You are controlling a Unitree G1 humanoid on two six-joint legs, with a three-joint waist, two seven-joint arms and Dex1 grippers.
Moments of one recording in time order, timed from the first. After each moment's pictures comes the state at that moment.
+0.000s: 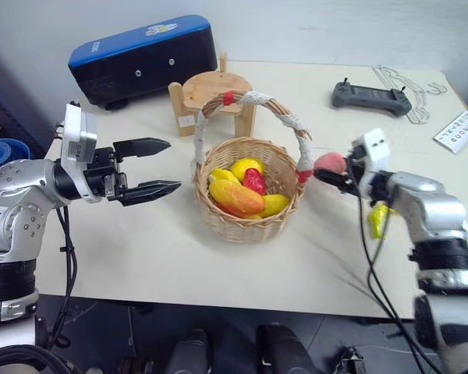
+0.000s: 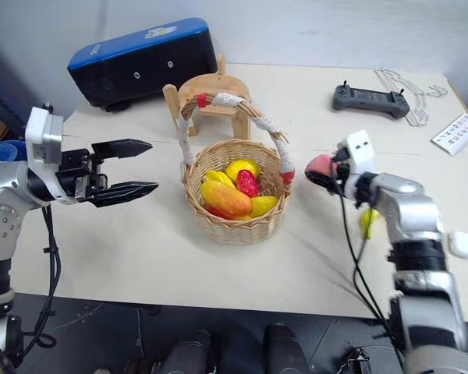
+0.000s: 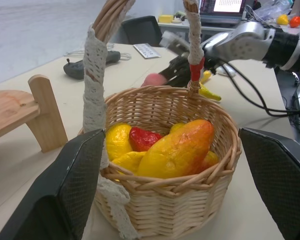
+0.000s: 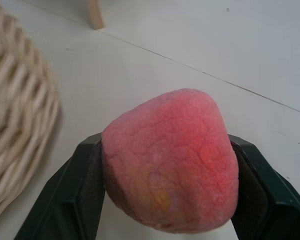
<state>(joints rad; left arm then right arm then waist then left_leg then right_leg) -0.52 0.83 0.23 -0.10 -0.72 0.52 -1.12 -0.57 -0.72 -0.12 0.17 0.37 0.57 0.87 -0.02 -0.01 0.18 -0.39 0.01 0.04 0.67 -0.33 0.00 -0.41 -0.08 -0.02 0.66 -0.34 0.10</state>
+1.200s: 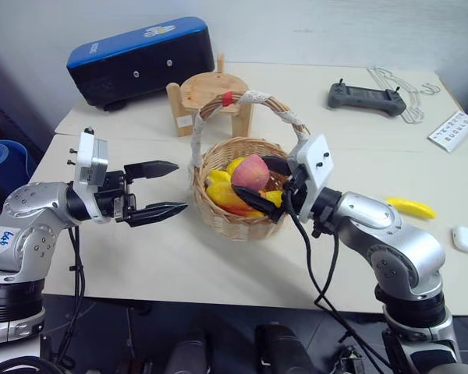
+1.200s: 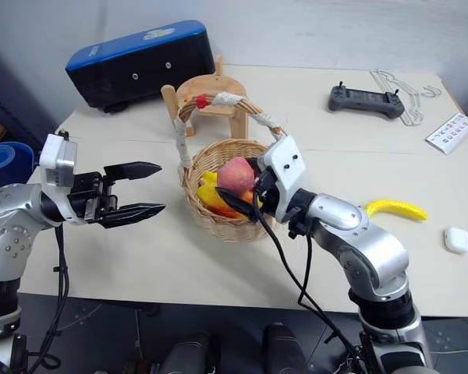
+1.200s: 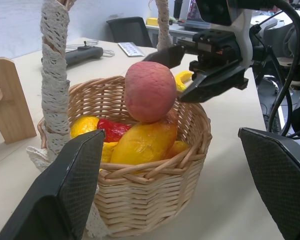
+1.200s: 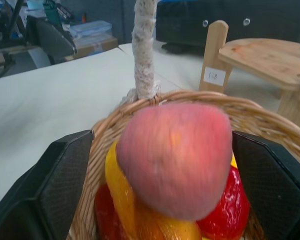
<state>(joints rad) -0.41 0.79 0.24 -0.18 -0.74 0.53 -1.11 -0.48 -0.47 0.06 -0.57 0.60 0.85 0.46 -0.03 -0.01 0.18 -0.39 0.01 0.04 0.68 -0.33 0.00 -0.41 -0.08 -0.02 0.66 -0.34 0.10</state>
